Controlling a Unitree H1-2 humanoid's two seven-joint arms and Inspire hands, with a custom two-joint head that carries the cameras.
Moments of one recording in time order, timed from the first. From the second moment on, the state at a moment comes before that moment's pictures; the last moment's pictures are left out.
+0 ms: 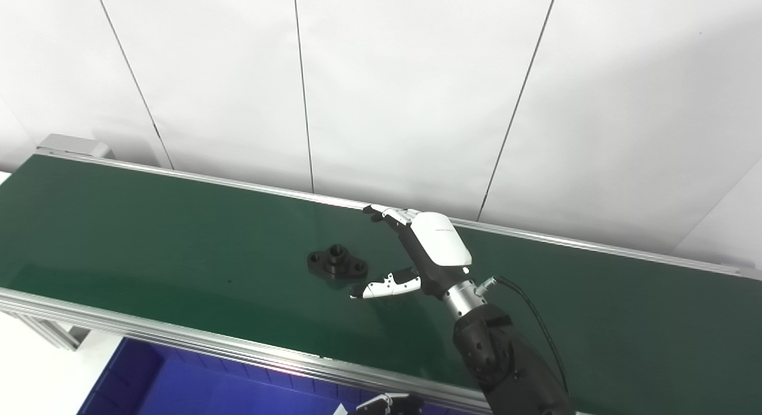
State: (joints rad) left arm 0.34 0.11 -0.54 0.23 0.08 -0.46 0.21; right arm -0.60 0.06 0.53 0.65 -0.80 -0.26 -0.14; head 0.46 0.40
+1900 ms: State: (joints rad) left arm 0.34 0.13 -0.60 0.20 0.11 -0.46 0.28; right arm -0.69 0.07 0.65 0.89 -0.88 -0.09 -0.25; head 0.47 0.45
